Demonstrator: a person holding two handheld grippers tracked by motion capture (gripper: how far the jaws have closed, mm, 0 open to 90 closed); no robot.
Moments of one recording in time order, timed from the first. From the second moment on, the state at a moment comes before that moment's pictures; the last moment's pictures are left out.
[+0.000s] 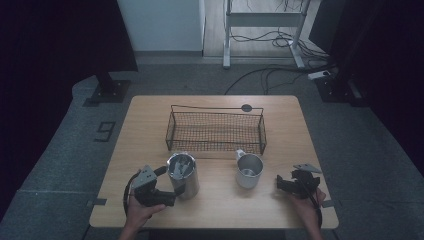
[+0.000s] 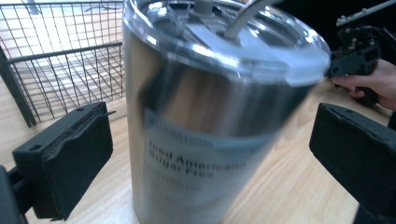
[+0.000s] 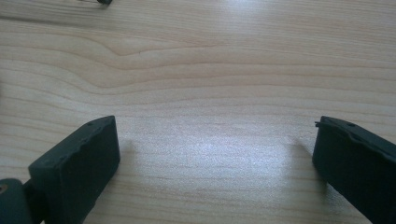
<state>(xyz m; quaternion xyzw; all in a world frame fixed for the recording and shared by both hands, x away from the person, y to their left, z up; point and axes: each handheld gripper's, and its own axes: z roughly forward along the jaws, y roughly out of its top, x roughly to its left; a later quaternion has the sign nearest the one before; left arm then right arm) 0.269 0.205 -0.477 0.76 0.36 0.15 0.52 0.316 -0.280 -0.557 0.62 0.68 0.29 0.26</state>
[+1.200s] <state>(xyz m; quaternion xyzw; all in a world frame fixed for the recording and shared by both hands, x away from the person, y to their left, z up) 0.286 0.180 -0.491 0.76 0.34 0.19 0.52 0.315 -0.281 -0.556 0.63 0.67 0.29 0.26</state>
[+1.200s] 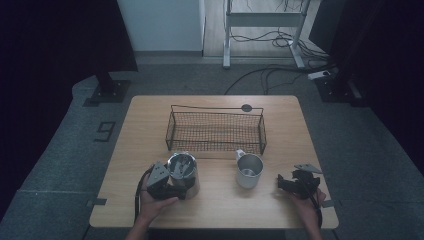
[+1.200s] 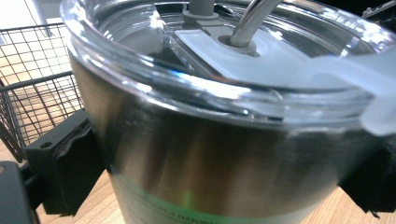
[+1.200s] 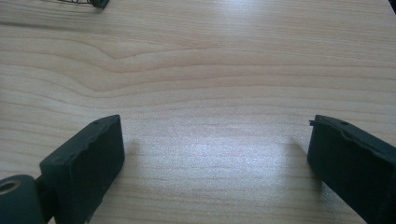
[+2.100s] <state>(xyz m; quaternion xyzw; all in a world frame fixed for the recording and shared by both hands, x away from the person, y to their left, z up) 0.281 0.180 -0.487 0.75 0.33 0.20 0.54 0.314 -0.282 -0.556 0.63 0.67 0.29 0.26</state>
